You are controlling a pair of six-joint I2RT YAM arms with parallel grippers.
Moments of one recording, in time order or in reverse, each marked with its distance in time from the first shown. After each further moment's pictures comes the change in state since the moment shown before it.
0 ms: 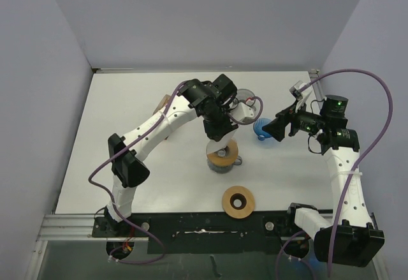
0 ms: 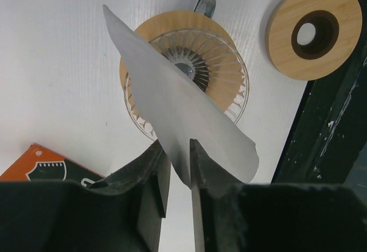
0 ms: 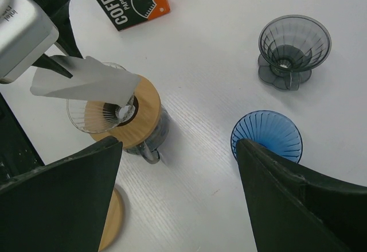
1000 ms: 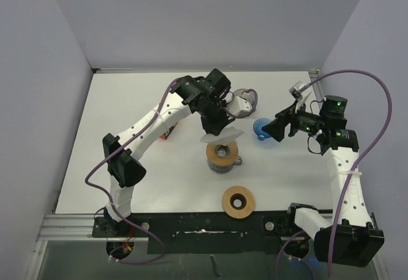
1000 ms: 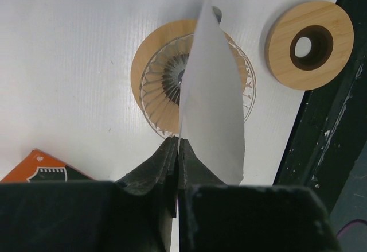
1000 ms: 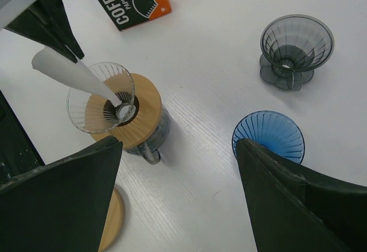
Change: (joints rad) left arm 0.045 -0.032 -0.045 0.063 0.058 -0.027; right arm 0.000 0.000 -0.014 0.019 -0.008 0.004
